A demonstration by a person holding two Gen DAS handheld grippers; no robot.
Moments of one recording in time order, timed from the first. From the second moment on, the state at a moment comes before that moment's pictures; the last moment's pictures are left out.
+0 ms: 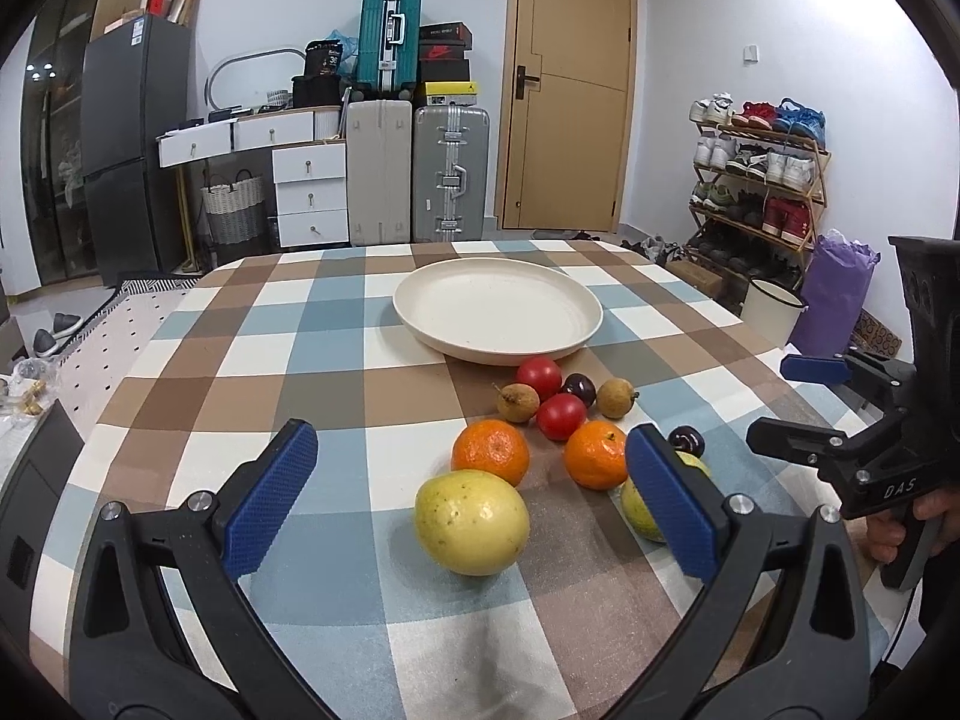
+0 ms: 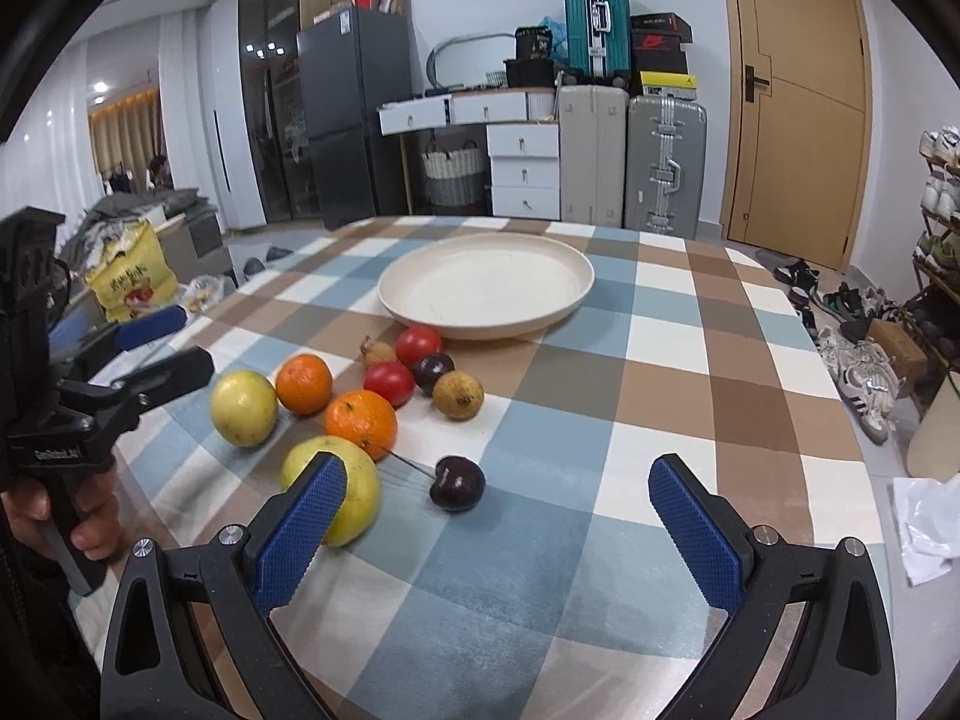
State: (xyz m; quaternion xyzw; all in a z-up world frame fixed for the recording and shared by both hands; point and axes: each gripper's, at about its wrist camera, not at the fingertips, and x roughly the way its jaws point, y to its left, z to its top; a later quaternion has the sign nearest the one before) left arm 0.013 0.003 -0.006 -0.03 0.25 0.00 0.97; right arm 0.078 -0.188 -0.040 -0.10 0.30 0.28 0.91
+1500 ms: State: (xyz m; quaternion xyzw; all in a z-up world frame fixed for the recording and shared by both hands) left arm 0.053 0.013 -0.045 -0.05 0.40 -0.05 0.91; right arm 0.122 -0.146 -0.077 -0.14 0.41 0.32 0.84
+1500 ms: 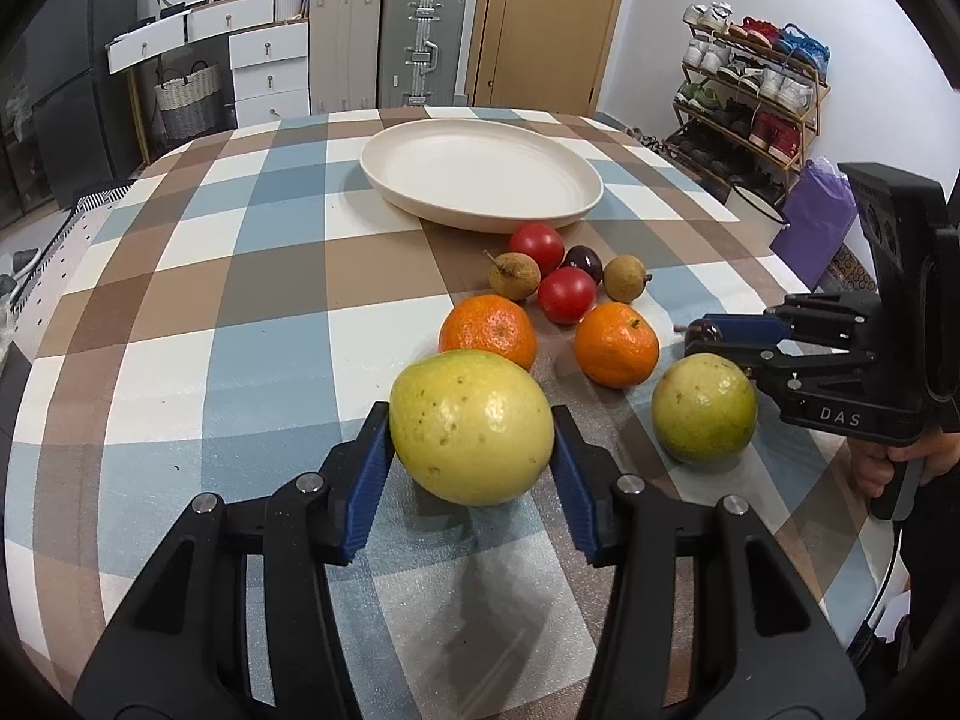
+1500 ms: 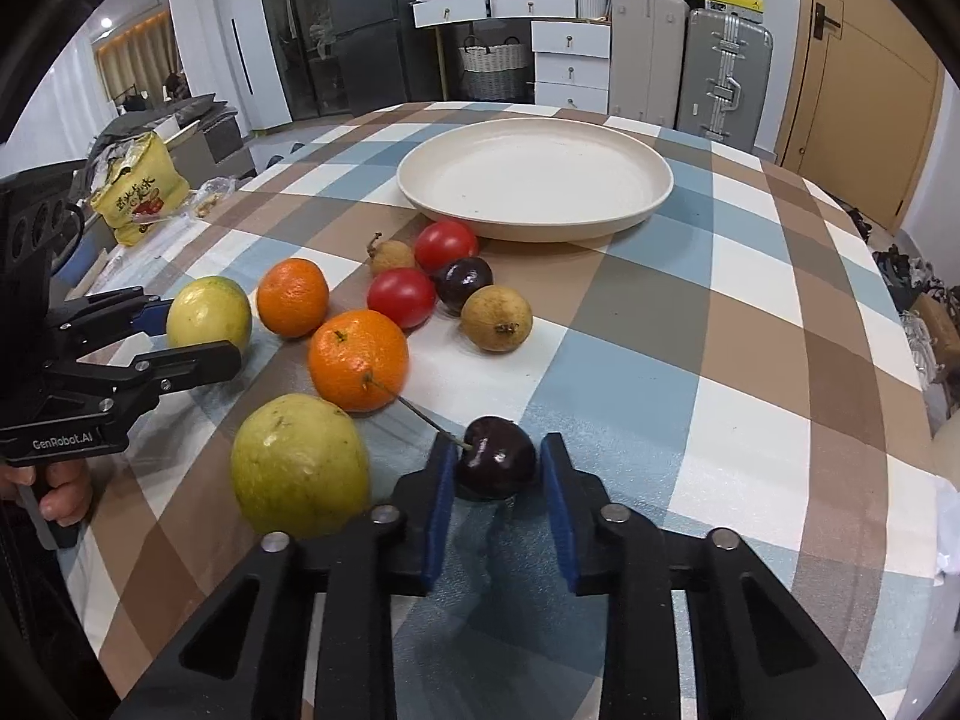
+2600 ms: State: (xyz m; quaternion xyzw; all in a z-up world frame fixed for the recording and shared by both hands) left arm 0.127 0.029 0.015 -0.05 0.33 -0.03 0.94; right arm 0.173 -0.148 0.000 -0.09 0.34 0.33 0.88
